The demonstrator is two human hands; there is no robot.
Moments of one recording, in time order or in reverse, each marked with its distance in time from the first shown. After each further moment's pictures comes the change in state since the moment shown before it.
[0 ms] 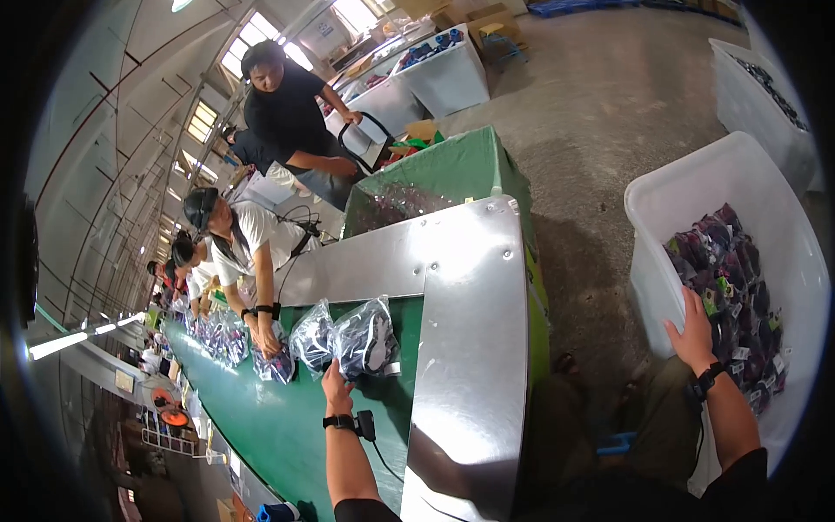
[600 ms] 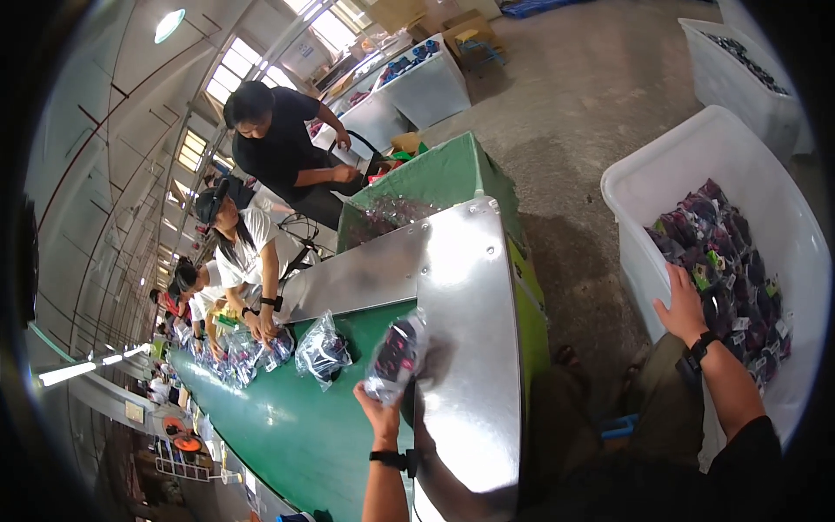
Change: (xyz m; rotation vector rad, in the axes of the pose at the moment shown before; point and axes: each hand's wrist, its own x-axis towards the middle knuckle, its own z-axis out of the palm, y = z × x) left_hand -0.138 -0.037 0.046 0.135 -0.287 0.680; right_hand -0.002 -0.003 -0.007 -0.034 0.020 0.012
